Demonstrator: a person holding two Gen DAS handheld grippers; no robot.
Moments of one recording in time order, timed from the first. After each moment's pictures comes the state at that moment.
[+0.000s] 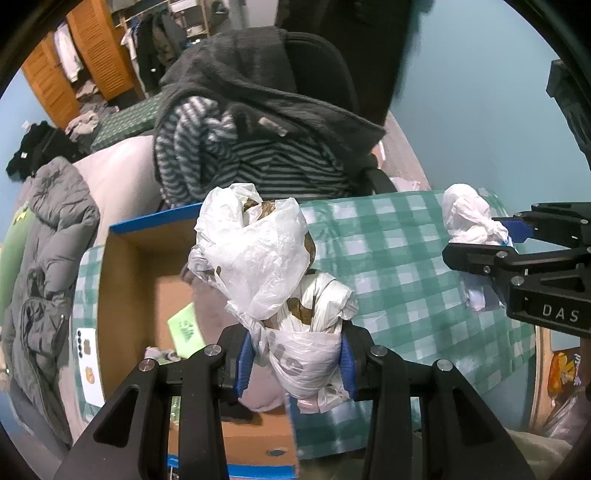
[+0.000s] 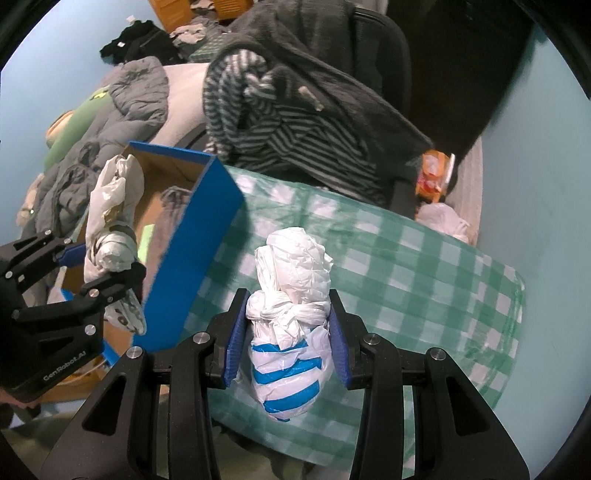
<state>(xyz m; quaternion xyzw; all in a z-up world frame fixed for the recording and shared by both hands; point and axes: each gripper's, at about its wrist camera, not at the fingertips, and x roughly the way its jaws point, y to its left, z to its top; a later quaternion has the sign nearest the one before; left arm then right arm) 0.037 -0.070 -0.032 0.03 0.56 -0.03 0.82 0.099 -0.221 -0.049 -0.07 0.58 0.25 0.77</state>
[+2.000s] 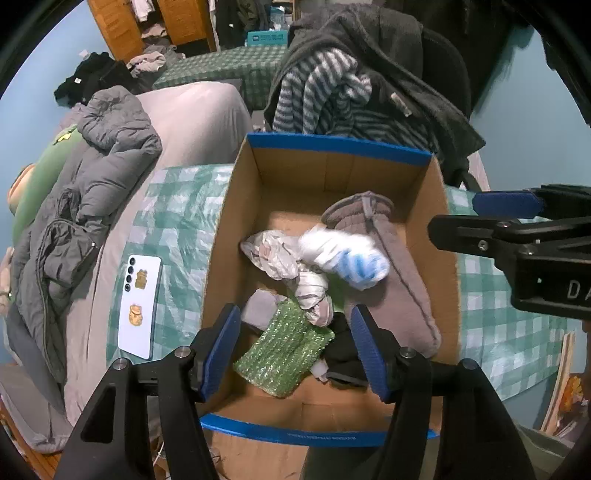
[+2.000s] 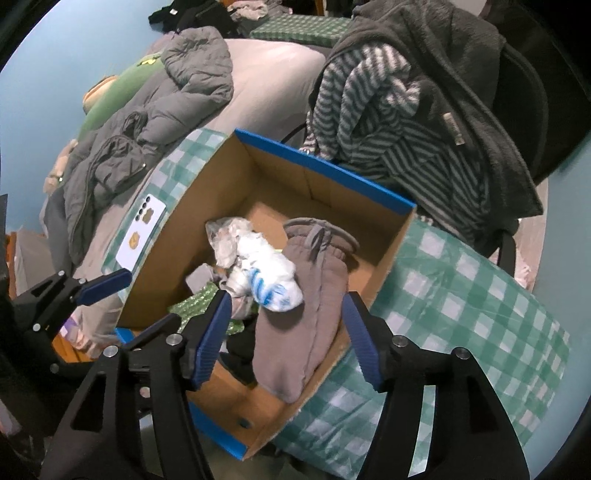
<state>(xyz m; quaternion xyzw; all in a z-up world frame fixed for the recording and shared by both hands) -0.001 0.084 -0.055 -0.03 0.59 0.07 0.80 0.096 -0.033 -0.056 -0.10 0.59 0.32 0.73</state>
